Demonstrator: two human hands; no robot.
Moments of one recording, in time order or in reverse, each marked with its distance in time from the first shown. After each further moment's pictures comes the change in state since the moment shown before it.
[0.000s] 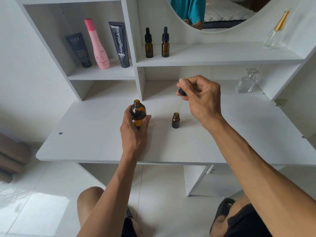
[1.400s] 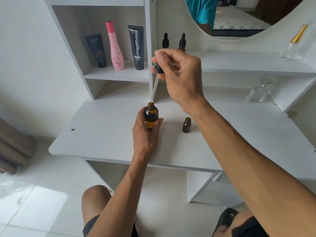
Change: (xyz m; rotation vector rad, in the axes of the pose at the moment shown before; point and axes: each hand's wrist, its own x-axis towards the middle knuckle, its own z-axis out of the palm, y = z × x) left_hand -0.001 0.002 -0.001 -0.045 -0.011 0.005; right_hand 0.014 -0.071 0.078 0.175 -0.169 -0.214
